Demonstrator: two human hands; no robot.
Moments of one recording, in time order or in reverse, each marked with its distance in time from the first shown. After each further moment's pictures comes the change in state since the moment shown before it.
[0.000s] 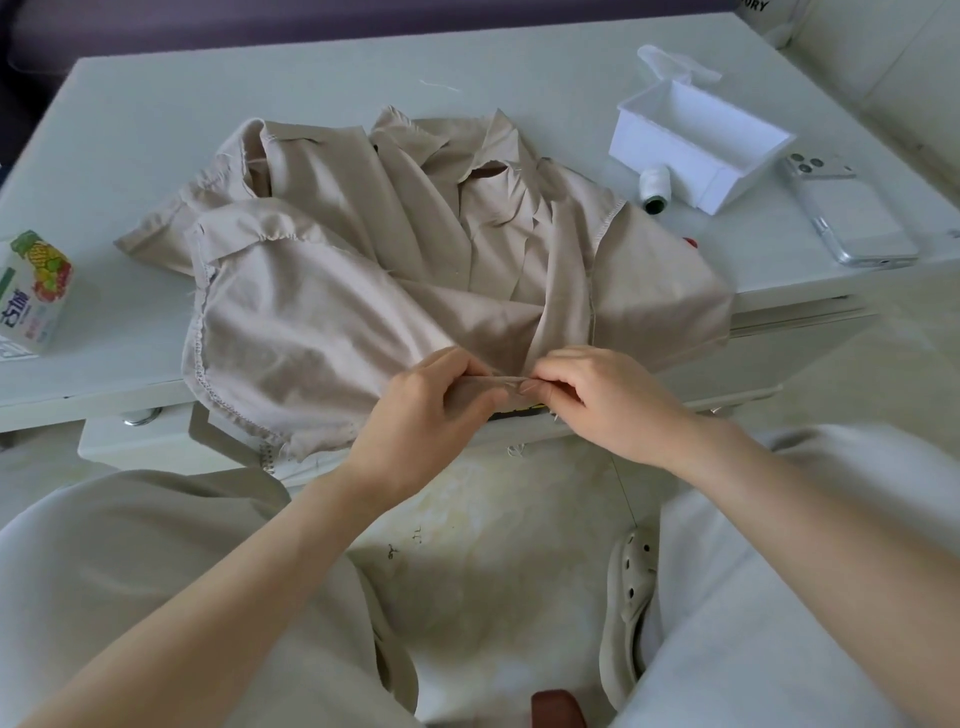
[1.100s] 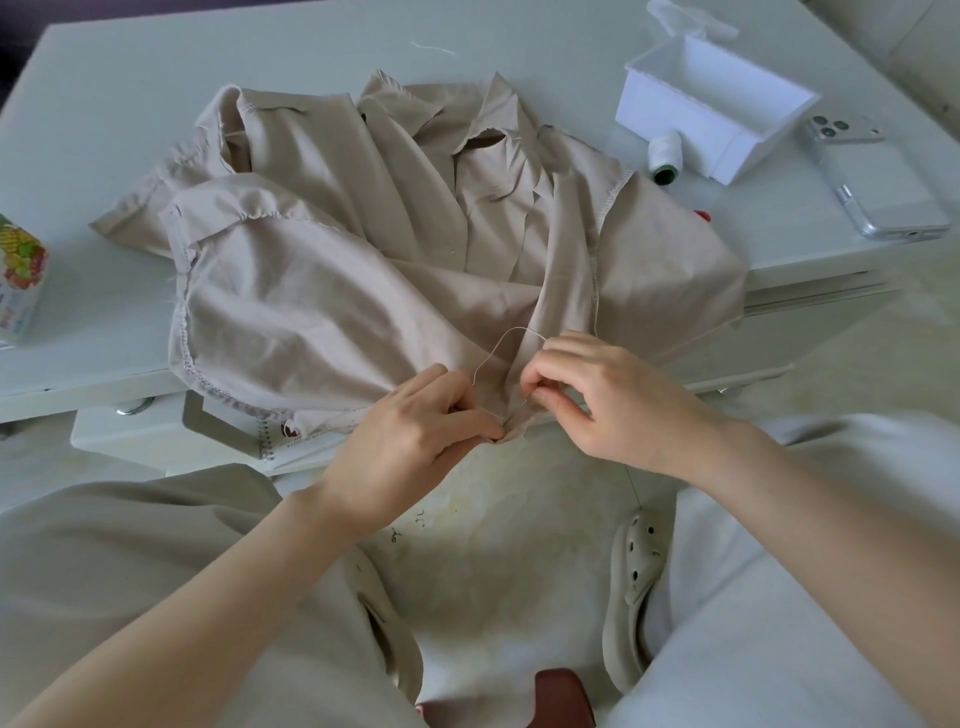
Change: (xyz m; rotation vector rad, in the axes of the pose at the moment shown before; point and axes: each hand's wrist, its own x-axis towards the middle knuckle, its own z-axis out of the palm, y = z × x) left_hand -0.011 -0.030 0.003 0.354 -0.026 0.512; right_hand -0.008 -0.004 -0.002 0.079 0.014 -0.147
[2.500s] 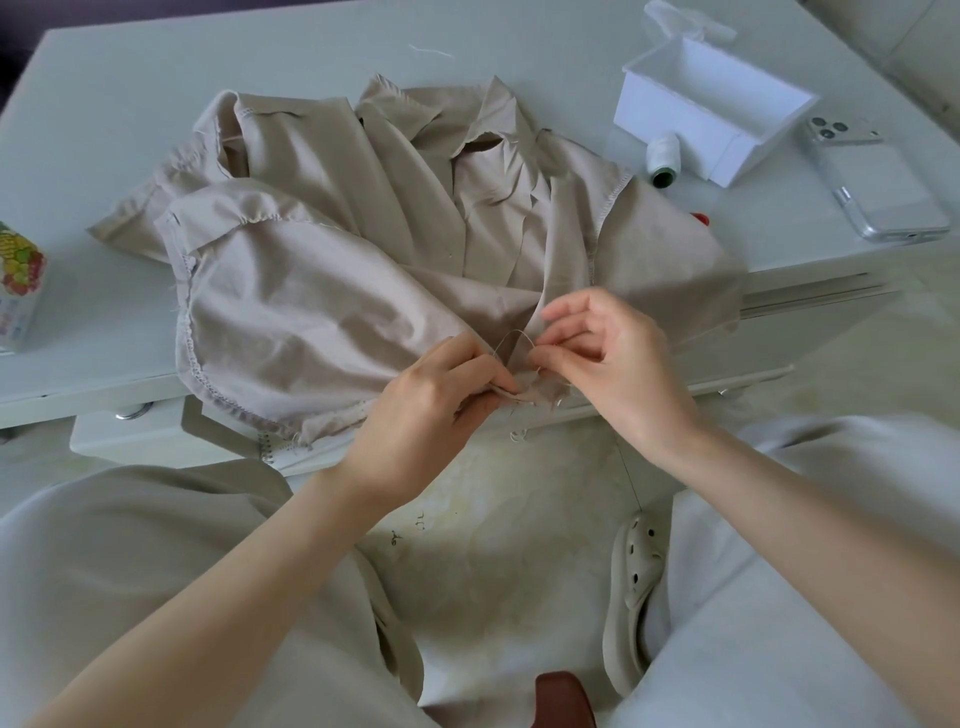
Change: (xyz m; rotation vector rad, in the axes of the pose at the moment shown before) left_hand 0.025 0.002 0.003 -0.200 0.043 -0.176; right_hand 0.013 -0.010 -0.001 0.663 0.365 0.541
